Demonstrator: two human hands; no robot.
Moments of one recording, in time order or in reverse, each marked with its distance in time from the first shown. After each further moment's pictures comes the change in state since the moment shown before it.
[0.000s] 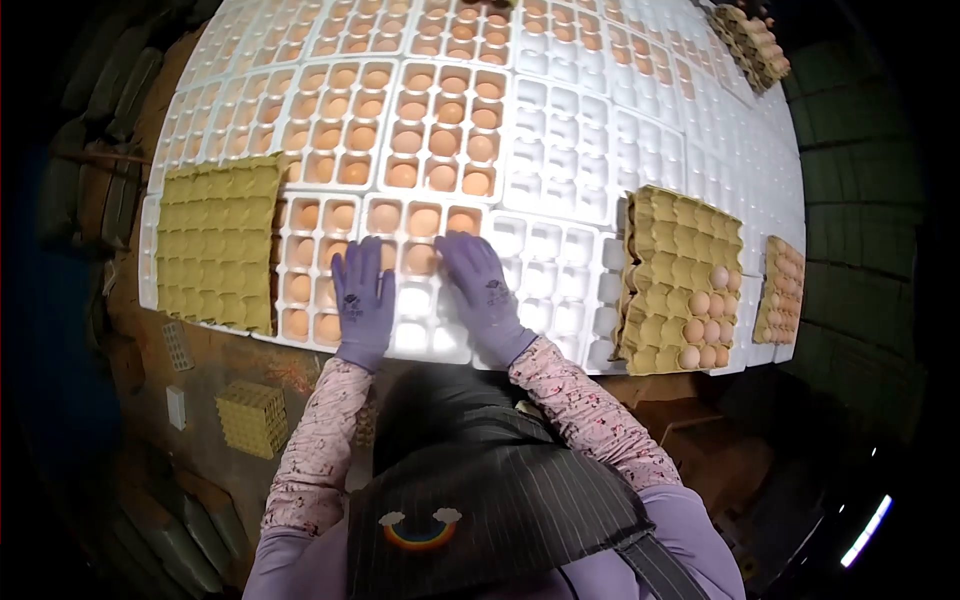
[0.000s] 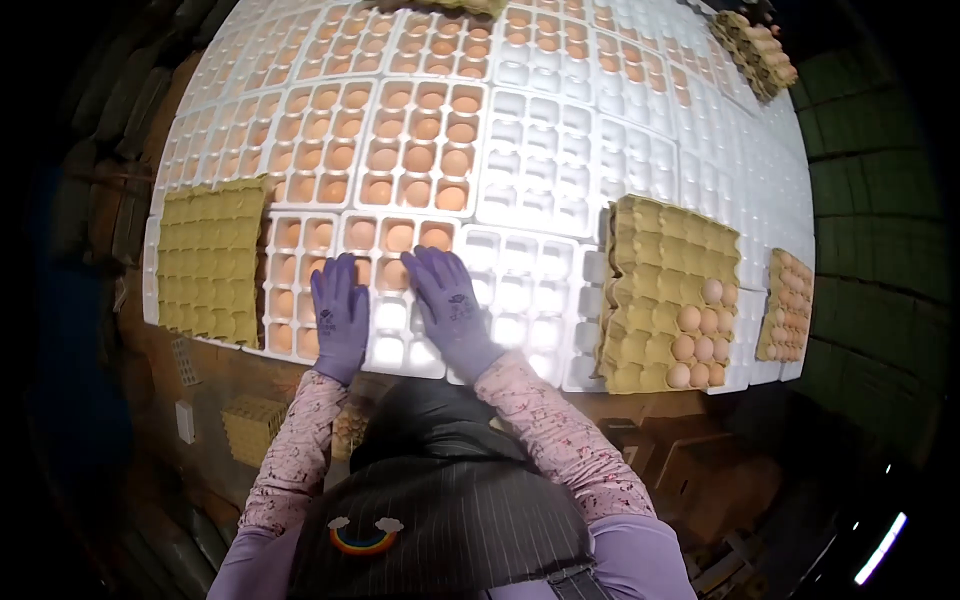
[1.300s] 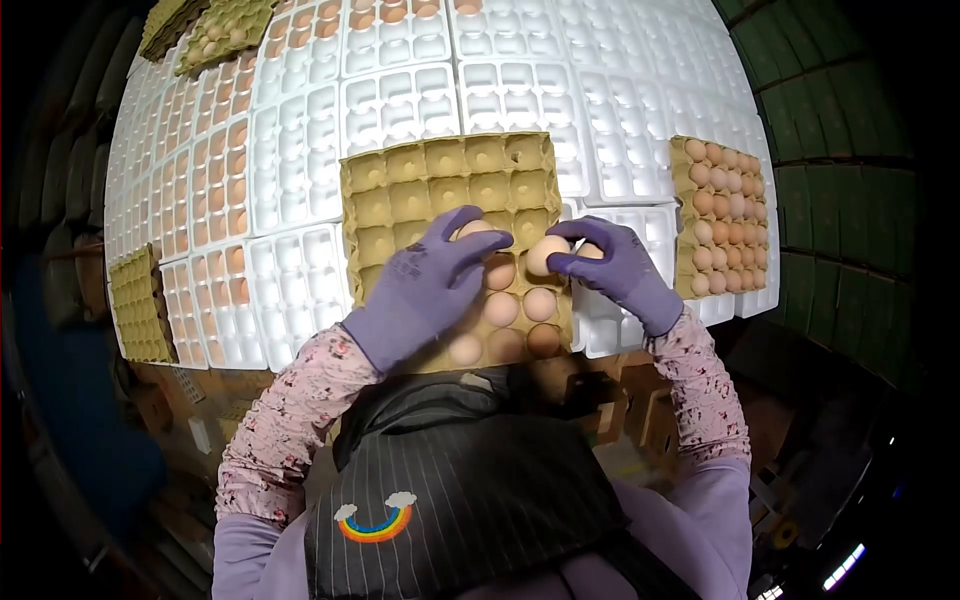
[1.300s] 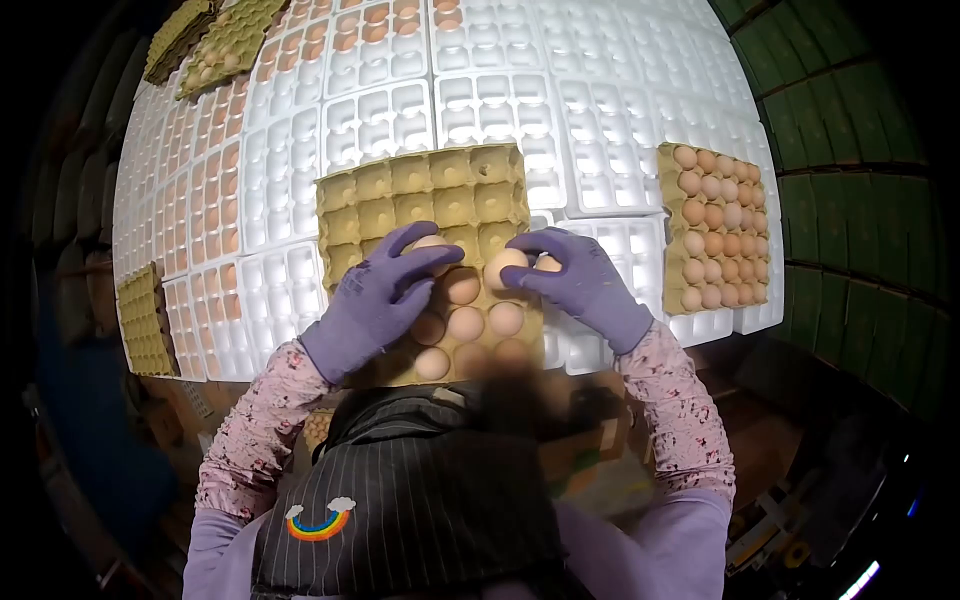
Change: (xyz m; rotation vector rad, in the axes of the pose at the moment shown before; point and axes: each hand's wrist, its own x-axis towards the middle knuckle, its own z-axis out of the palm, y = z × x) left_hand 0.084 0.464 0.077 -0.610 -0.702 0.094; right_hand -0.161 0.247 -0.431 0.328 -0.236 0.552
